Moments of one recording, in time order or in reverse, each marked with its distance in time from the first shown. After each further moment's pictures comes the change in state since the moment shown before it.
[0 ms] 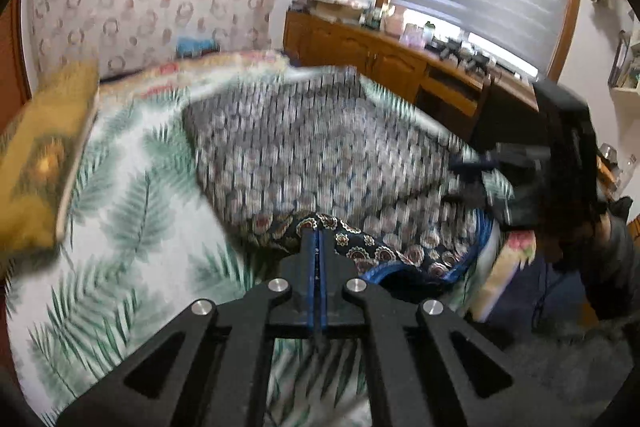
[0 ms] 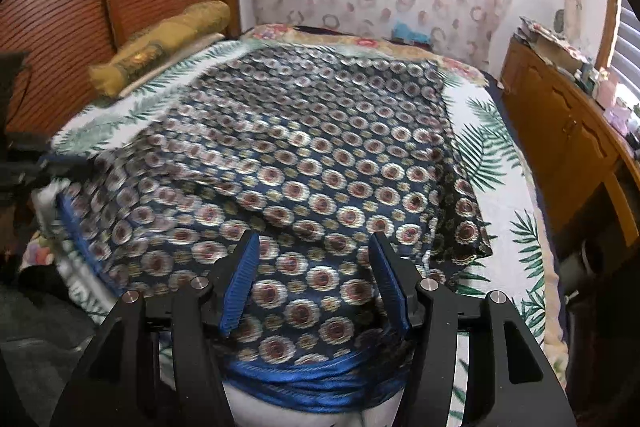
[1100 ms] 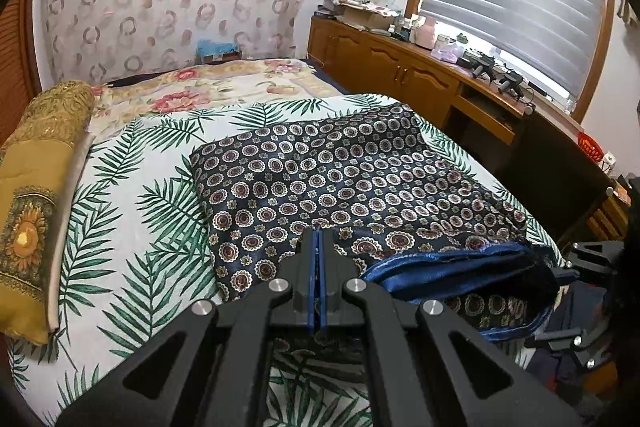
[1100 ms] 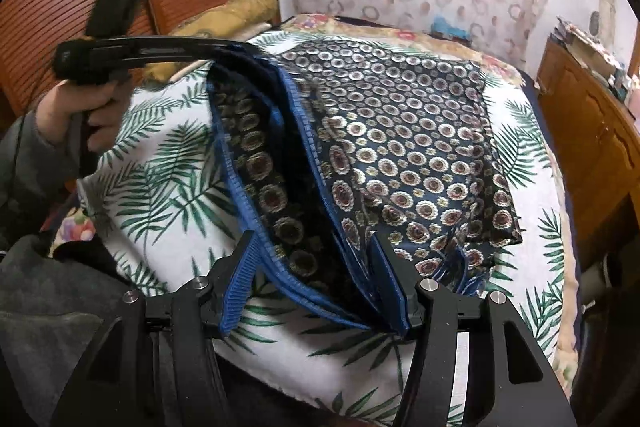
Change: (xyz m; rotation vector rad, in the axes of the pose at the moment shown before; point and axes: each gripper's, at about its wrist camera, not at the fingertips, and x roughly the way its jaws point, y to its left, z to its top) left arm 0.075 0.043 0.060 -0.060 0.006 0.077; right arm -0.016 0.014 -0.005 -0.063 0.054 0.124
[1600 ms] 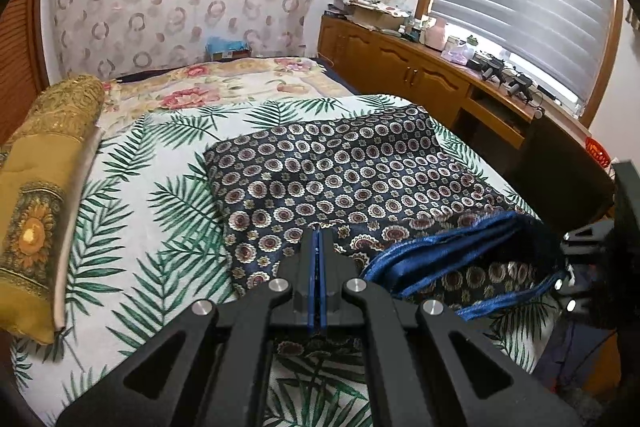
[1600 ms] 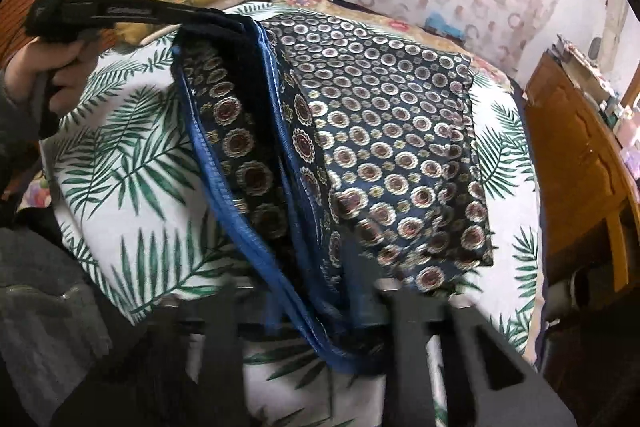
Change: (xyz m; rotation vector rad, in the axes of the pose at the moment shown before) left arm -0.004 0.009 0.000 -0.017 -0.002 0.039; right arm 0.025 -0.030 0.006 -0.079 0.075 -0.096
